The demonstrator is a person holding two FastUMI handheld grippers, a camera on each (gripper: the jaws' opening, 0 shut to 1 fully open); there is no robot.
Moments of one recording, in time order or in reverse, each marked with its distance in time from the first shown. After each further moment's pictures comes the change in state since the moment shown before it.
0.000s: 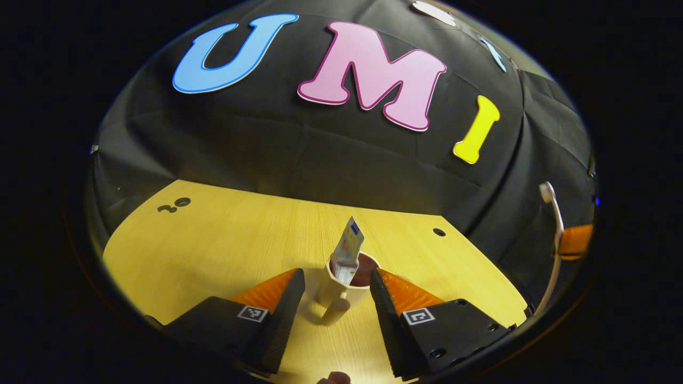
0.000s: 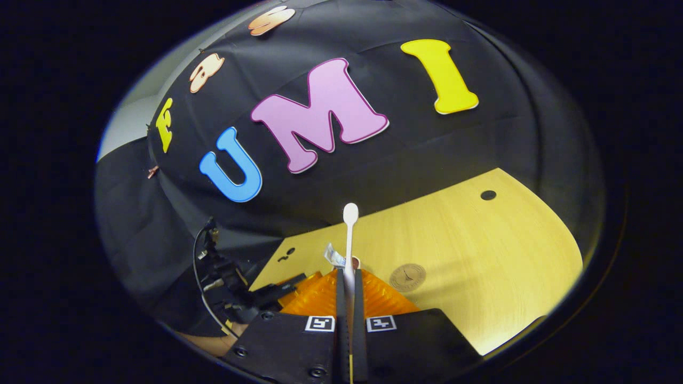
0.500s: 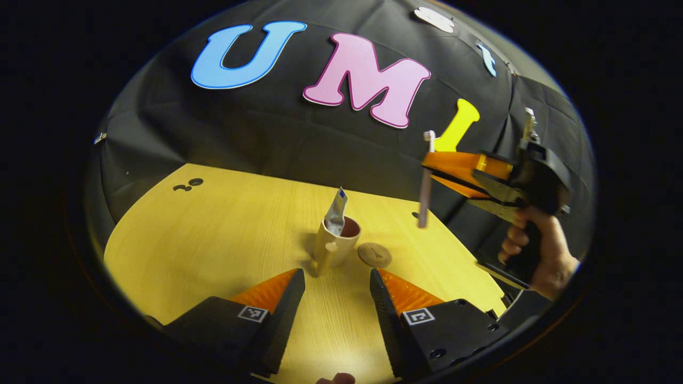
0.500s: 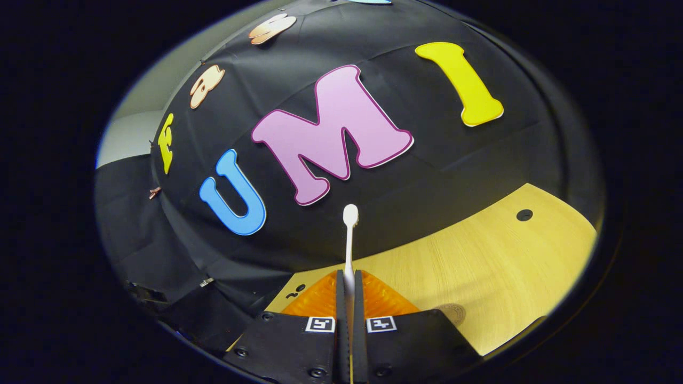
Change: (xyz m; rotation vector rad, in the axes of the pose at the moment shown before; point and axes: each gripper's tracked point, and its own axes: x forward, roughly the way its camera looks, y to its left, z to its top) left arm -0.105 -0.014 -0.039 -0.037 0.072 -0.052; right arm 0.112 0.022 0.029 0.036 -0.176 0.045
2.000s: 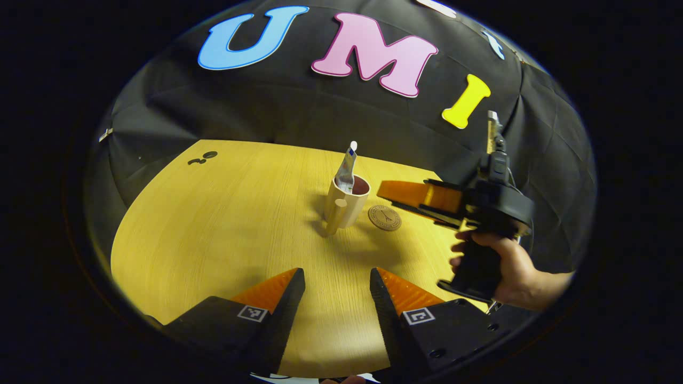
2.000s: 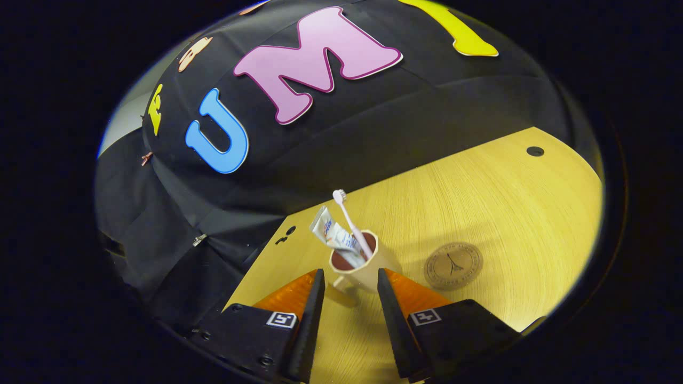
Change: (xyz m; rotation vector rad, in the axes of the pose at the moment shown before) left arm -0.010 0.003 -0.040 0.009 0.178 0.088; right arm -0.034 -0.034 -0.140 0.011 0.351 0.005
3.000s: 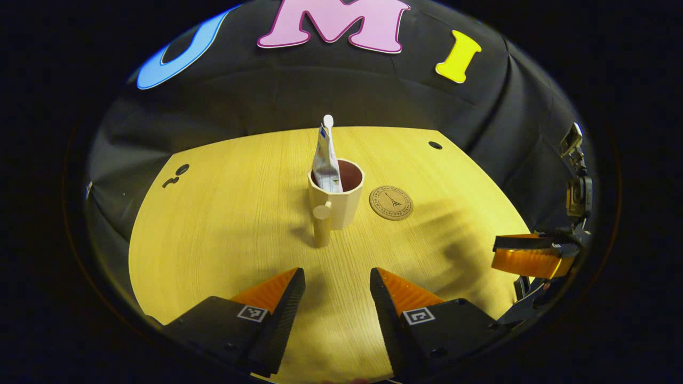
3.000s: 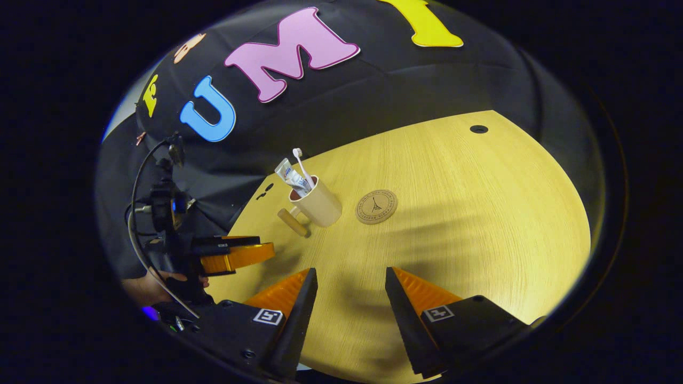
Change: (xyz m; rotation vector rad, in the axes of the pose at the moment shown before) left arm 0.080 -0.009 0.016 0.193 0.203 0.050; right arm -0.130 -0.088 -0.038 -0.035 0.184 -0.103
